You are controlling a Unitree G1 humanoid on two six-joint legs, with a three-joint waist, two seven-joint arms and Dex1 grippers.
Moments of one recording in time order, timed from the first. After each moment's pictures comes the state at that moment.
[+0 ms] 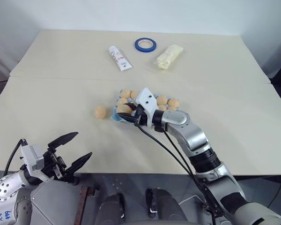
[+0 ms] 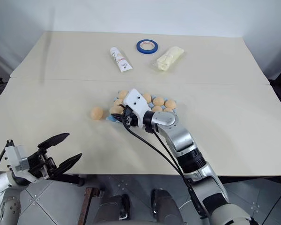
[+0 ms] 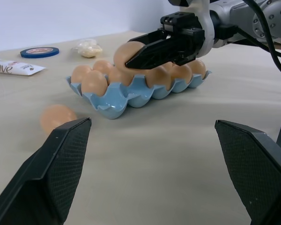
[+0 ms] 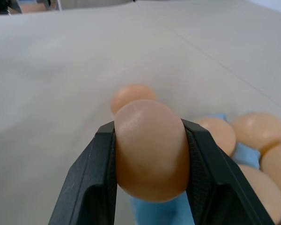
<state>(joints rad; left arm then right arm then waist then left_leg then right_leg) 0.22 0.52 0.42 -0.15 -0.62 -0.11 -1.08 -0.70 -0.16 0.32 0.10 0.17 0.42 0.68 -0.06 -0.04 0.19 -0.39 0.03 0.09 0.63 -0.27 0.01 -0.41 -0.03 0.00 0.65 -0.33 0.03</state>
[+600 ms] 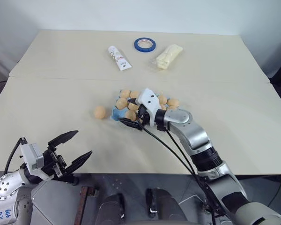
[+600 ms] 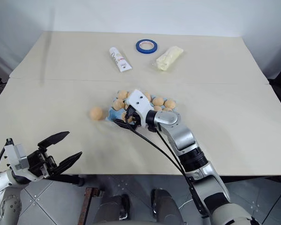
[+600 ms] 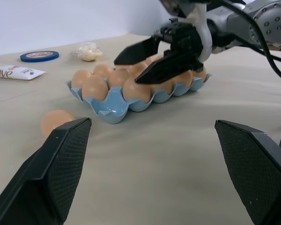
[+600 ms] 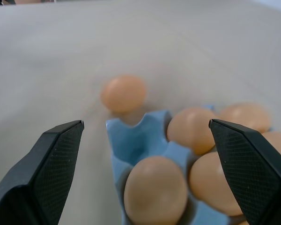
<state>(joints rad) 0.19 0.52 0.42 -0.14 -0.63 -0.11 -1.07 -0.70 -0.22 0.27 0.04 0.20 0.42 0.74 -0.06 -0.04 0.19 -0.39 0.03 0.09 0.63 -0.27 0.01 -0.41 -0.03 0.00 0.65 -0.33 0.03</state>
